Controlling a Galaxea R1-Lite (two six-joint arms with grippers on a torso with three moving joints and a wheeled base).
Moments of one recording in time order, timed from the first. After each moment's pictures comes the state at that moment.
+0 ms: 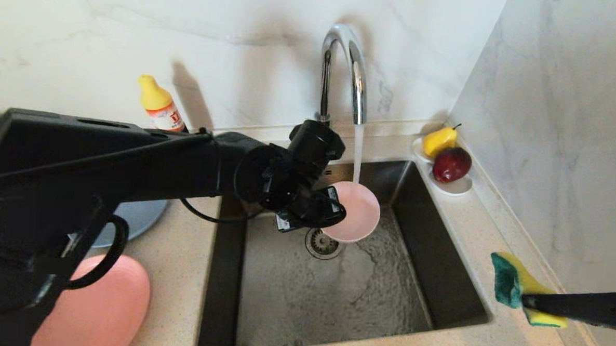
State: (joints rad) left arm -0.69 2.18 -1.81 0.41 0.19 -0.75; right arm 0.21 1.08 -0.86 0.33 0.63 0.45
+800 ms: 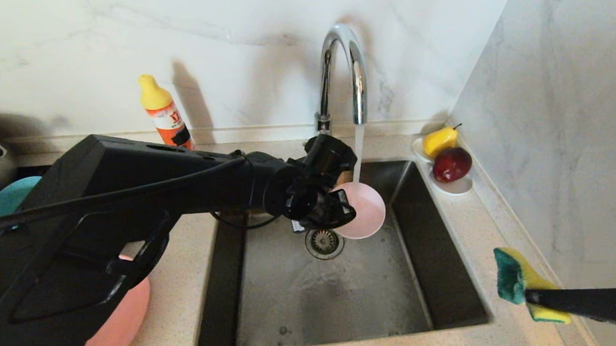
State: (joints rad) left arm -0.69 2.29 -1.88 0.32 0.23 -0.77; right arm 0.22 1.08 -0.88 0.33 0.63 0.45
